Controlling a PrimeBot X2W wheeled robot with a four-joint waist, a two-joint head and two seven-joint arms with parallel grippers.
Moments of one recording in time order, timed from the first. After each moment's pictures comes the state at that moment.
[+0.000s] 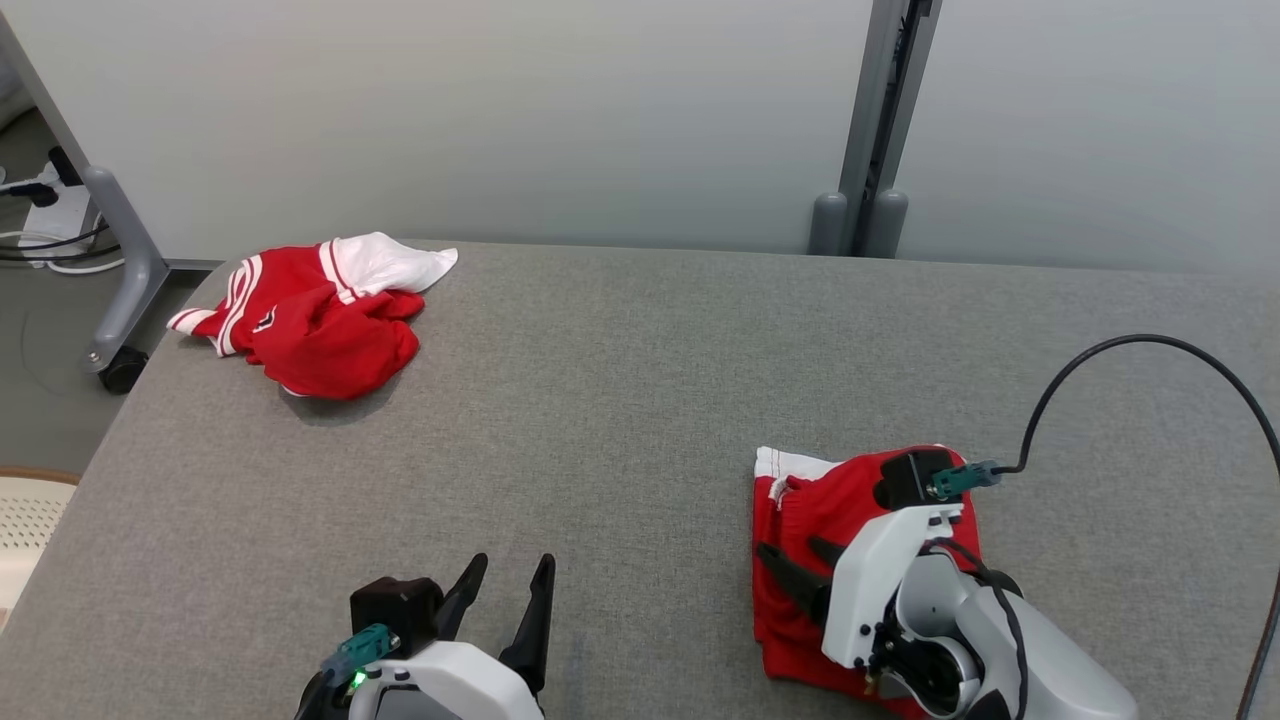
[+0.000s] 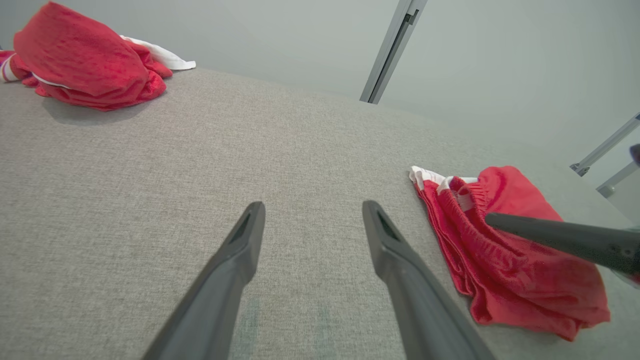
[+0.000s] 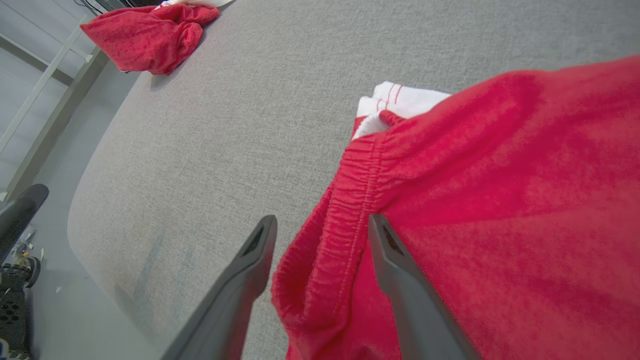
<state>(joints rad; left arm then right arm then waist) -0.15 0.21 -0.65 0.33 -0.75 0.22 -0.15 -0.48 -0.05 0.53 0.79 0.75 0.13 0.27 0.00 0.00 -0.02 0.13</state>
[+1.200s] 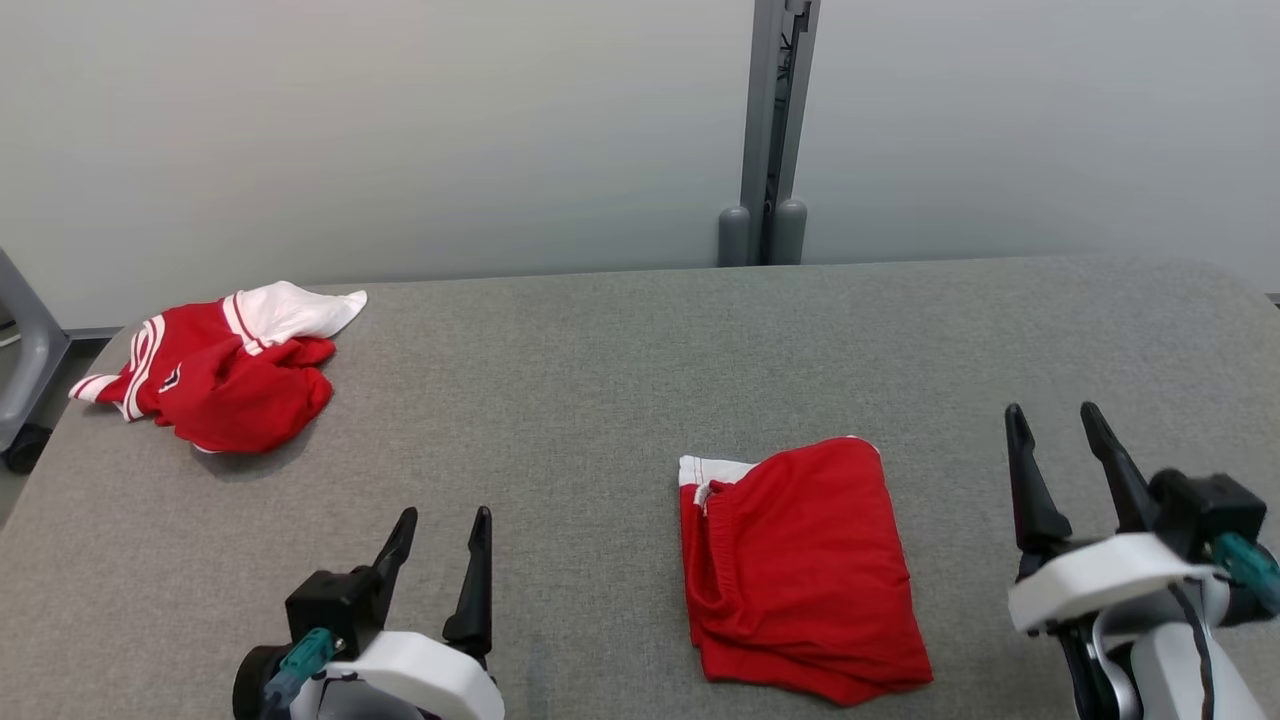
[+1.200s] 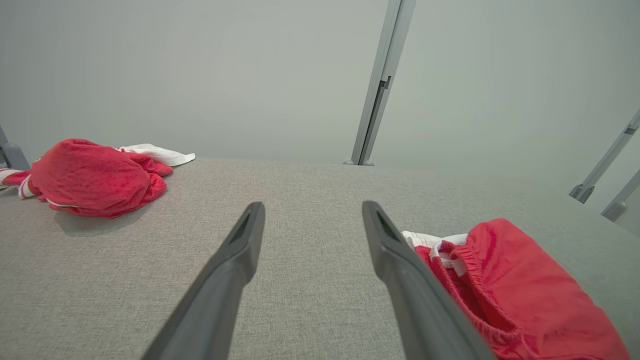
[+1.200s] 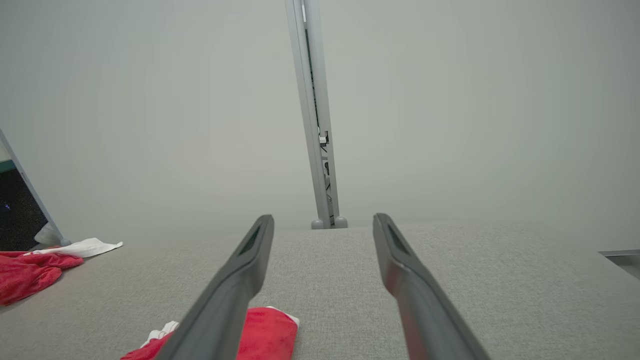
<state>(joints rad) -0.15 0.25 -0.57 0.27 -0.66 0.29 -0.26 -0.28 -0.08 0.02 0.48 0.23 0.13 -0.26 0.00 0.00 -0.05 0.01</state>
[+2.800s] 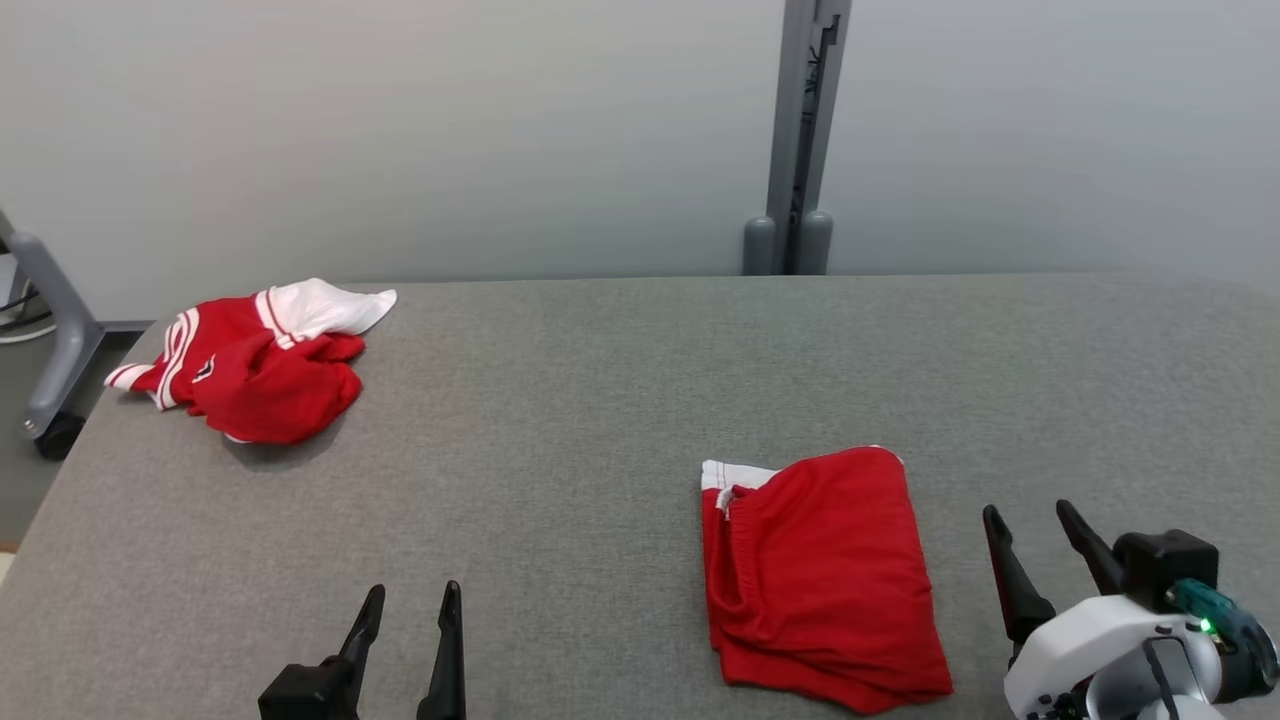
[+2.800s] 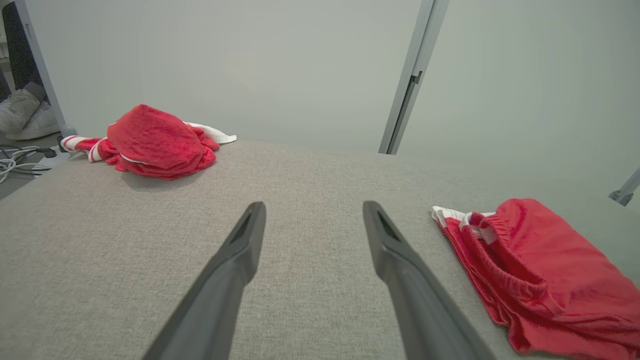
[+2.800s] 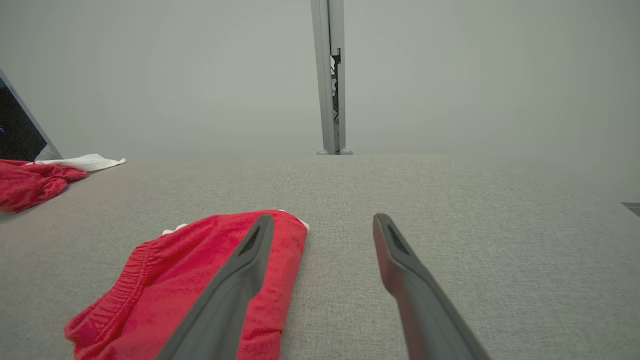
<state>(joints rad) 0.07 0.15 -0.33 0.22 -0.43 0.19 -0.26 -0.09 -0.05 -0.02 0.33 0.15 0.13 -0.07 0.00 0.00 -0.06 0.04</state>
